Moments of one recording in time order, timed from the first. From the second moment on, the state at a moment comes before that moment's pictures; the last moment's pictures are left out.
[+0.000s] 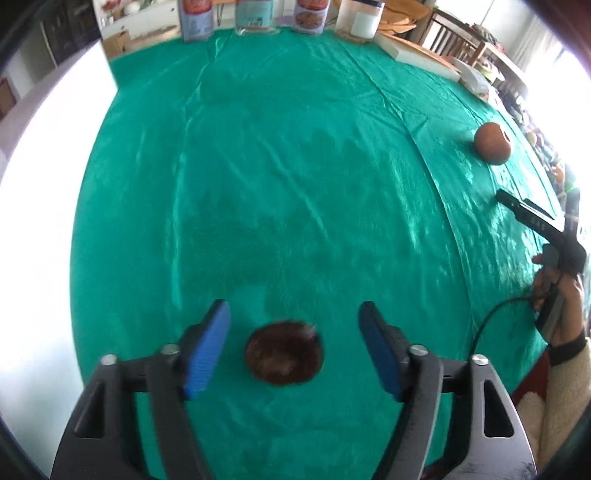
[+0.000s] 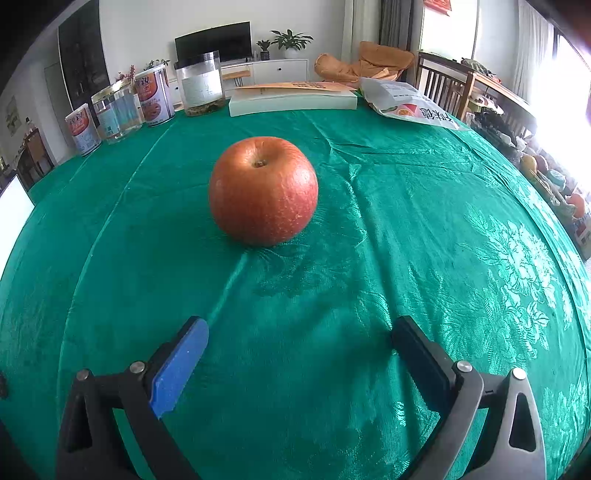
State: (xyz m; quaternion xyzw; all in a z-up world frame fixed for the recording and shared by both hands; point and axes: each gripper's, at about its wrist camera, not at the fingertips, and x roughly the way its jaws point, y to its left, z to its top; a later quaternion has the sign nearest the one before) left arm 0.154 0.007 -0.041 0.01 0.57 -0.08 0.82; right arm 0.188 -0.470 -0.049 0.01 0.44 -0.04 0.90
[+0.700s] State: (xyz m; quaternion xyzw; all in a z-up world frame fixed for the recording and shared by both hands) left arm 0.091 0.015 -0.069 0.02 0.48 -0.05 0.88; right arm 0.180 -0.480 -0.043 0.05 0.42 -0.03 0.91
